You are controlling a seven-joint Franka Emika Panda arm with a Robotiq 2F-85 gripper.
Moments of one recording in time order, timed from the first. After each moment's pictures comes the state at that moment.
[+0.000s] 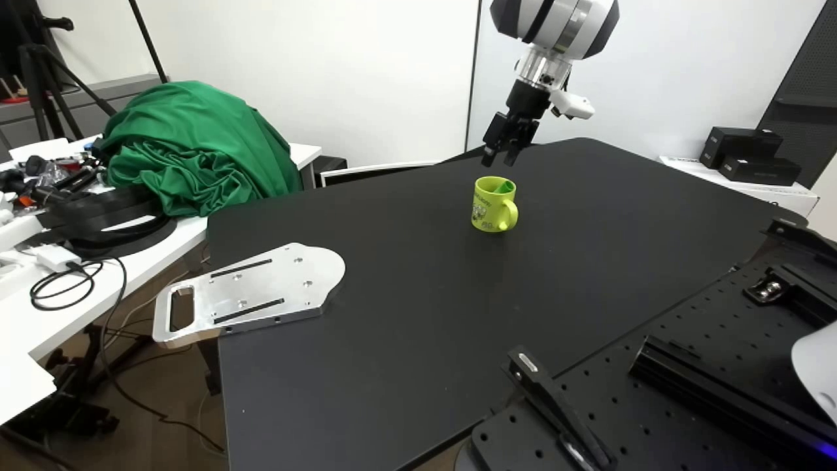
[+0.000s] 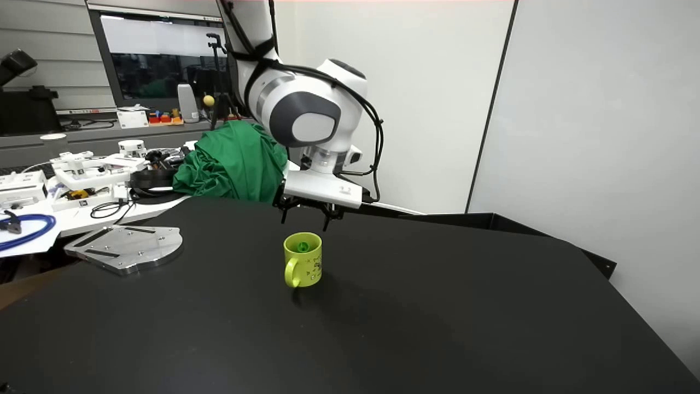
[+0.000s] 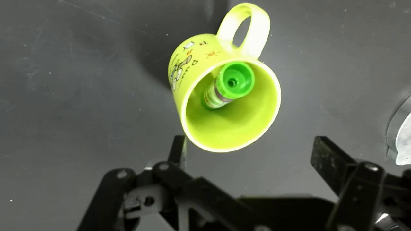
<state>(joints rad) -0.31 0.60 0.14 -2.10 0.57 2.71 -0.98</state>
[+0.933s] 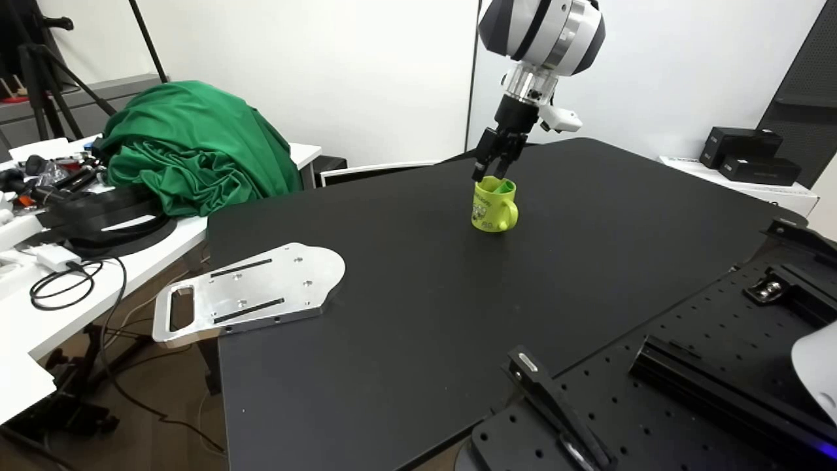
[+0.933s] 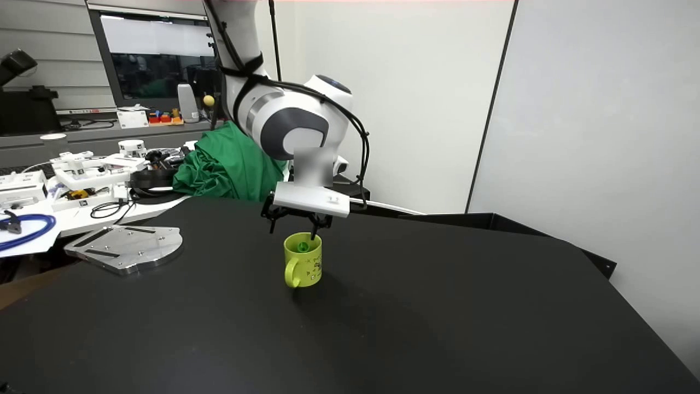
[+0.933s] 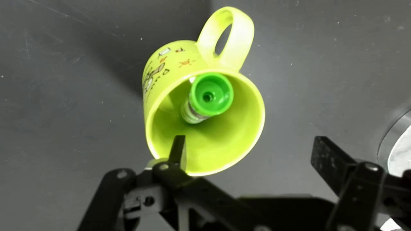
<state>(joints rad) -0.31 0.66 0.18 -2.09 0.51 2.73 -0.96</state>
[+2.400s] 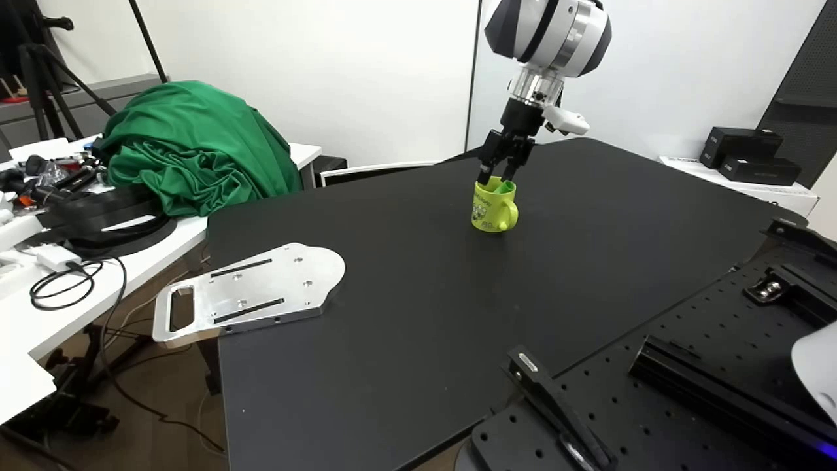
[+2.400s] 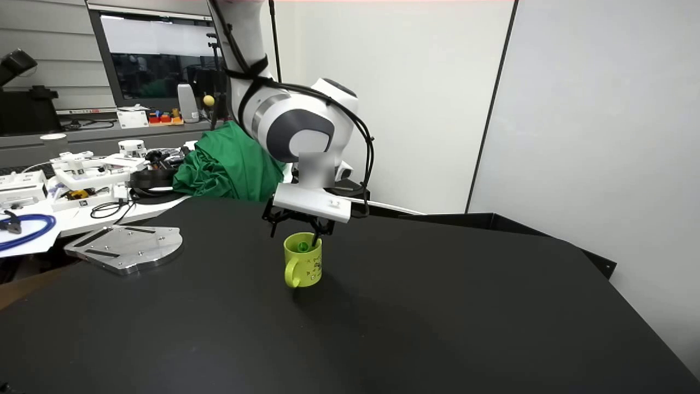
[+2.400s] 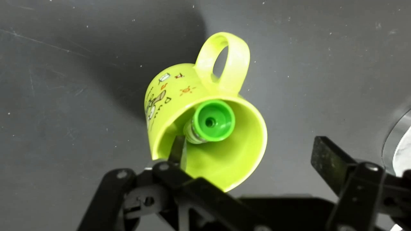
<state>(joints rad) -0.33 0.66 0.17 -2.10 0.49 2.70 -0.89</state>
